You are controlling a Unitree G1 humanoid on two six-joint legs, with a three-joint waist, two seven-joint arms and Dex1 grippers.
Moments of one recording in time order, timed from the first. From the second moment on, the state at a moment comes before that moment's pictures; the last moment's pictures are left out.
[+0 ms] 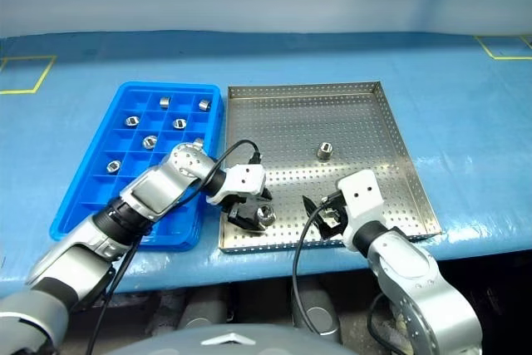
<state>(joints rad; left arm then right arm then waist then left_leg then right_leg) -0.66 0.50 -0.65 0.08 -0.01 0.47 -1.28 0.21 -0.39 -0.01 -0.91 0.37 0.97 0.20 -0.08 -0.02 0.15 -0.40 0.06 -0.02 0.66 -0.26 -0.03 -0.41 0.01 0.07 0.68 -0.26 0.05</state>
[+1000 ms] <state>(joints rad) -0.42 0.43 0.09 -0.50 -0.04 1.24 -0.41 0.11 -0.39 0.07 -0.83 0.37 0.96 0.25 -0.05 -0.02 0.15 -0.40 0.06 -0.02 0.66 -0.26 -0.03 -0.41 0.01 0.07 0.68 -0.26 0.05</state>
